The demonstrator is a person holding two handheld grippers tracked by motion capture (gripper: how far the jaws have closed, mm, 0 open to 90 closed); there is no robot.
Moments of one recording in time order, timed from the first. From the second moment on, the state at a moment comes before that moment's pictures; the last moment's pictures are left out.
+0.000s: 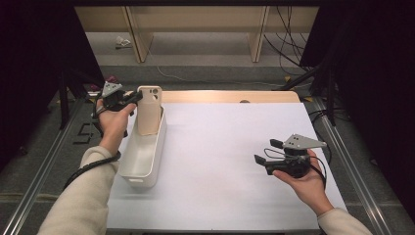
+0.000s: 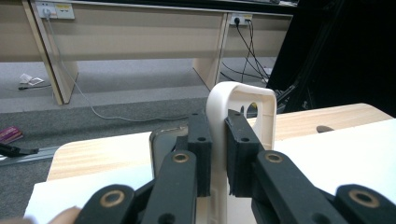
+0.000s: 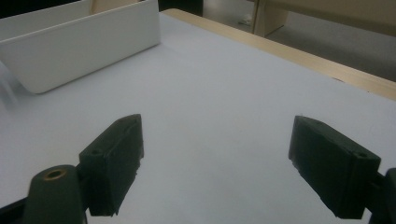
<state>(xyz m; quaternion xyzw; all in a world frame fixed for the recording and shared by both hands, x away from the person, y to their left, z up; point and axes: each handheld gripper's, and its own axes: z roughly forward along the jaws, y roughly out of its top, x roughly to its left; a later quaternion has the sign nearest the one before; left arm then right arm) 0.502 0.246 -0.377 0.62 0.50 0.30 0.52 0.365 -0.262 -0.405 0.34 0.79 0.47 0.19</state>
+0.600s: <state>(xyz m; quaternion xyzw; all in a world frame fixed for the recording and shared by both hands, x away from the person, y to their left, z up) 0.509 0.249 -0.390 0.62 0.51 0.29 0.51 0.365 -0.261 -0.405 0.34 0.79 0.48 0.19</state>
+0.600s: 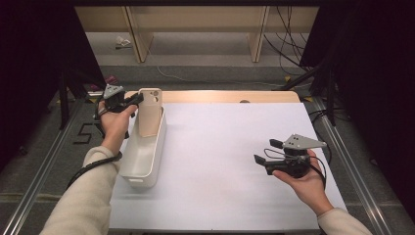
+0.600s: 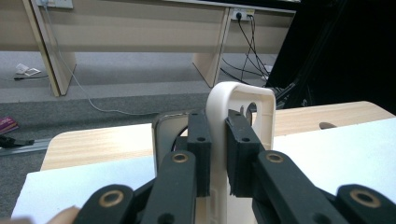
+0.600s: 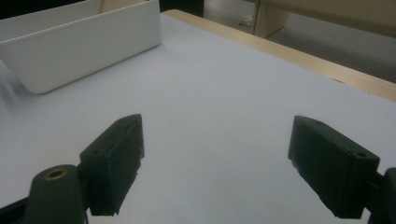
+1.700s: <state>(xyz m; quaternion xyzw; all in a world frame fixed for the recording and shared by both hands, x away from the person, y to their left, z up) 0.519 0.251 -0.401 0.64 0.53 0.31 0.46 0.365 -0.261 -0.405 0.34 0.79 0.48 0.19</state>
